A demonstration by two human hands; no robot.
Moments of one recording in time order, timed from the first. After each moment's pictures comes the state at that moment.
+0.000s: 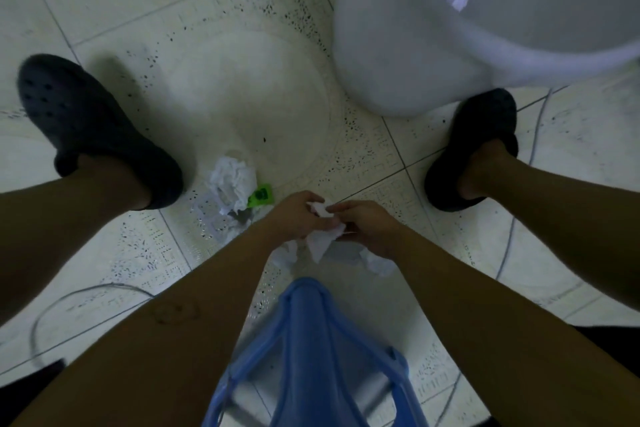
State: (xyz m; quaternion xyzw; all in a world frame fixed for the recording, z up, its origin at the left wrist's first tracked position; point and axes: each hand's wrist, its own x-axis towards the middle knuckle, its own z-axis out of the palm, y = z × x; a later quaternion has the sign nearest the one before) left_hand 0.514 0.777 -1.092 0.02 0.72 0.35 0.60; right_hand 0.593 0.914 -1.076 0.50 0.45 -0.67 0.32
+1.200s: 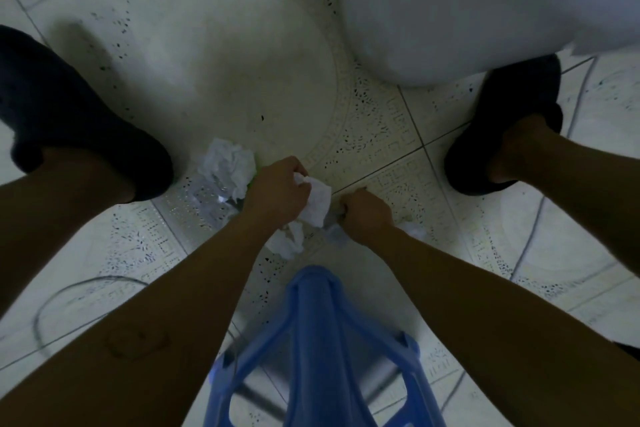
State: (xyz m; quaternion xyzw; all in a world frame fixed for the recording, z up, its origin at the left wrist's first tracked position) left_hand 0.492 0.768 -1.114 0.11 0.86 0.26 0.43; right_hand 0.613 0.899 -1.168 0.22 0.85 -0.23 0.41
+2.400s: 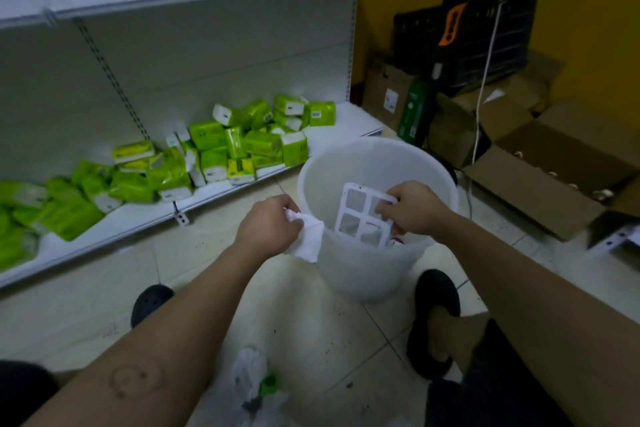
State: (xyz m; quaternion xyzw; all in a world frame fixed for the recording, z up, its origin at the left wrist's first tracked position) left_hand 0.415 0.841 -0.781 0.23 0.92 0.28 0.11; right_hand 0.524 1.062 -0.768 0.28 0.89 -0.36 0.02
